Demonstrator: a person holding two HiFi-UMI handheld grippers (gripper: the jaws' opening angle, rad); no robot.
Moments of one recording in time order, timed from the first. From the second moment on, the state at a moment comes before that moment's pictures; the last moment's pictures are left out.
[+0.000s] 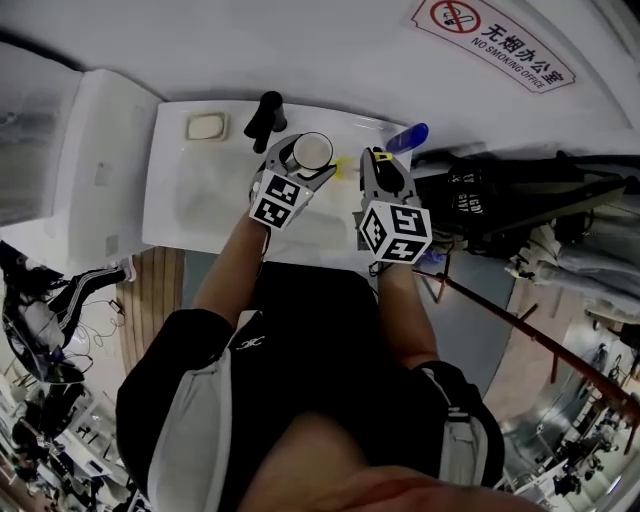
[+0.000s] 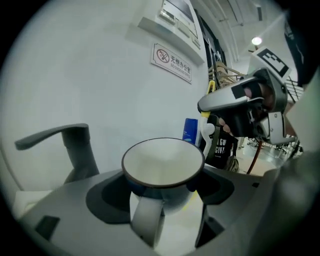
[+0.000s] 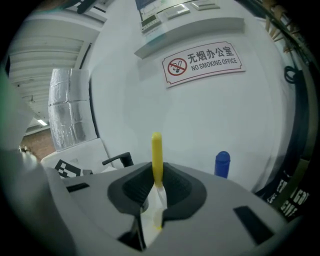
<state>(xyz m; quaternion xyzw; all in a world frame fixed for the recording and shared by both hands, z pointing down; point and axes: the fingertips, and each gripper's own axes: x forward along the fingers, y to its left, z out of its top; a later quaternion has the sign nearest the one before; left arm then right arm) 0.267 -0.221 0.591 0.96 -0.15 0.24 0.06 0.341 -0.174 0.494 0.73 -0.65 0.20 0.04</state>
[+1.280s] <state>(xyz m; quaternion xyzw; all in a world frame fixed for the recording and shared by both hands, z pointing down) 0.056 -0.217 0.664 0.89 -0.22 0.39 0.08 0.190 -0.191 0.403 0.62 -0.76 0.20 -0.06</state>
